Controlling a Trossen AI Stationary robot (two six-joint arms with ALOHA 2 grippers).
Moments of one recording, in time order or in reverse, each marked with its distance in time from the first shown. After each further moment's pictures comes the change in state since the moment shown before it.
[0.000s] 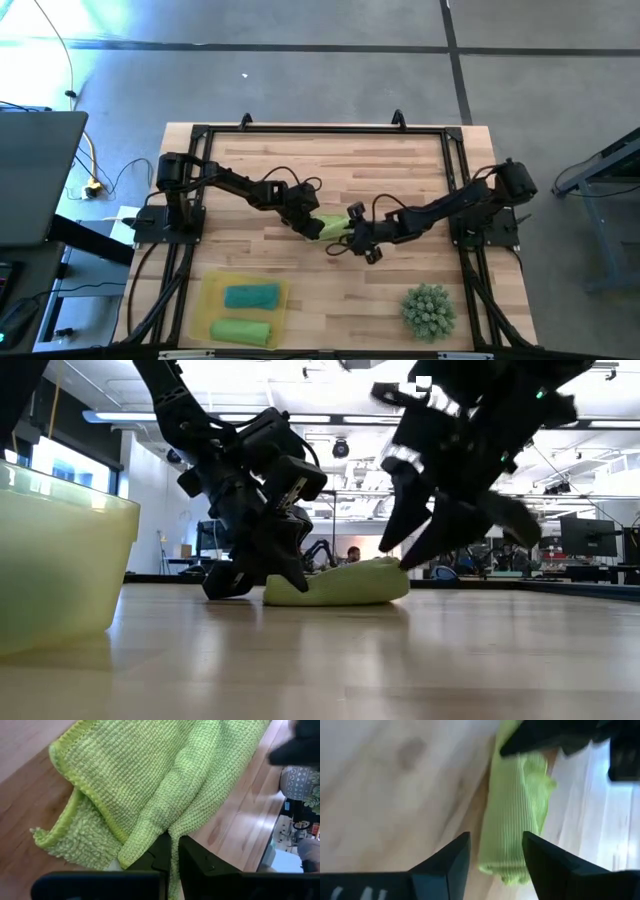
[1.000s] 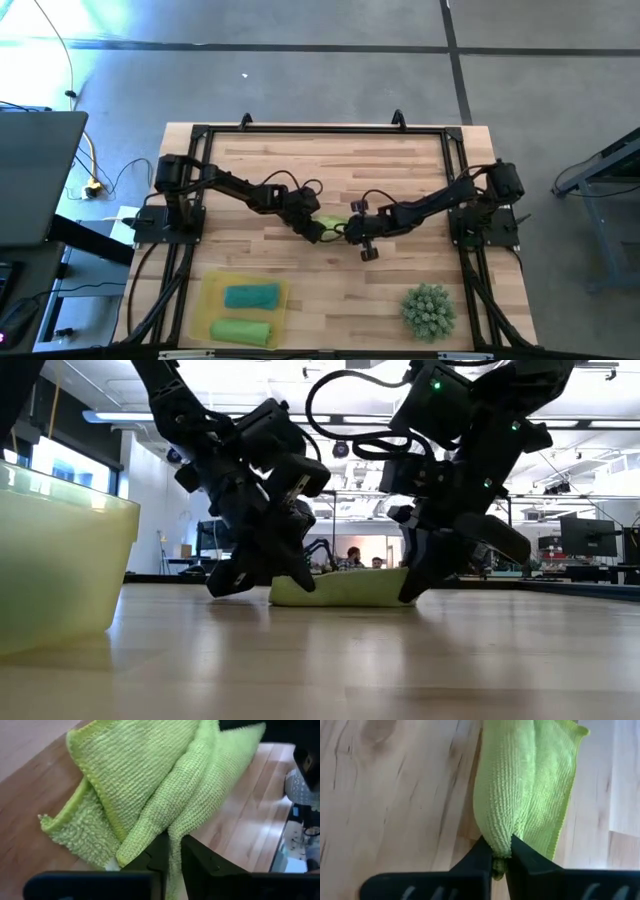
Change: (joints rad) left arm -0.038 -0.006 0.002 0.014 -0.084 -0.001; right arm -0.078 0.107 0.006 -0.070 -0.135 0.278
